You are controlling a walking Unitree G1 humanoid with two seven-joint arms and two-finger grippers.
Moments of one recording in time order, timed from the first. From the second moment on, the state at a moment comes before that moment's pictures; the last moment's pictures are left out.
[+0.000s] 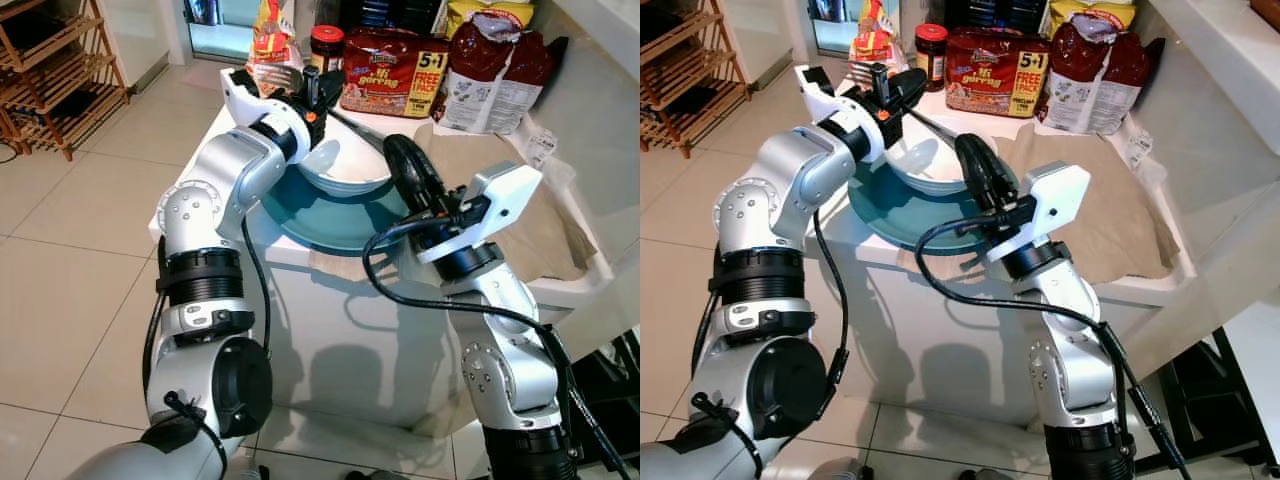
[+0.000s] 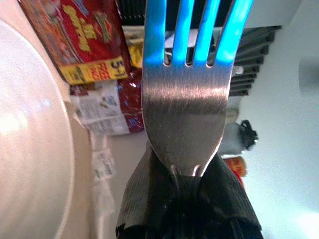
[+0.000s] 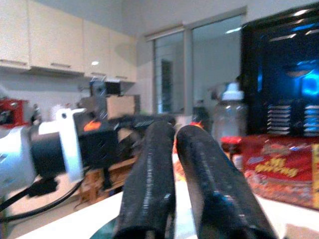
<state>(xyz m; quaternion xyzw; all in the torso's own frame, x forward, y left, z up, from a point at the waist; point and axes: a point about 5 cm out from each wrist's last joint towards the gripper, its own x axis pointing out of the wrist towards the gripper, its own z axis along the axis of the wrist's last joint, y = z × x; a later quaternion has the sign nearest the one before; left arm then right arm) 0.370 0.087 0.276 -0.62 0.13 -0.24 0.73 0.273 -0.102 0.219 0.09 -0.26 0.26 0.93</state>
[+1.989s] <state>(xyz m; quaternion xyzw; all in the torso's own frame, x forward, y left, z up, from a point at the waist) 0.288 0.146 0.239 0.09 -0.02 -0.12 0.99 0.254 -0.131 0.218 0.14 -0.12 0.15 0.97</state>
